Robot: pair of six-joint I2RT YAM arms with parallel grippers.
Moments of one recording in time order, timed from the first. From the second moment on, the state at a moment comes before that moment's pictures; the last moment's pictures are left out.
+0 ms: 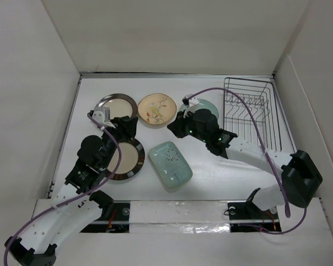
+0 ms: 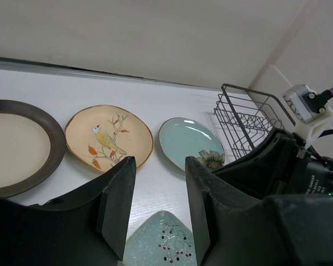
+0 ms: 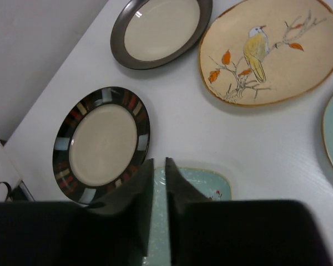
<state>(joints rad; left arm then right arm) -0.59 0.59 0.66 0.00 -0.24 -0.38 0.80 1.39 0.93 0.19 0.01 0.42</state>
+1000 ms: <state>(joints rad) -0.59 0.57 0.66 -0.01 -0.20 -0.37 0.86 2.14 1.43 0.17 -0.36 0.44</state>
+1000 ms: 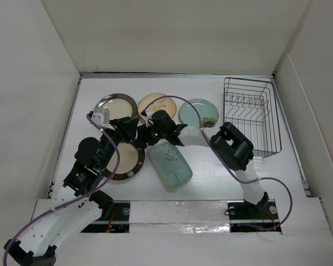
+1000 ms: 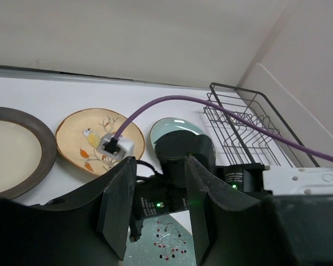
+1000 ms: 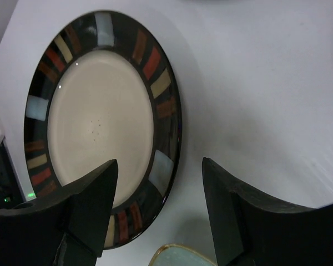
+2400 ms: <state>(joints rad) -0.59 0.52 0.66 -0.01 -0.20 -0.36 0.74 1.81 1.11 0.52 -0.44 0.79</state>
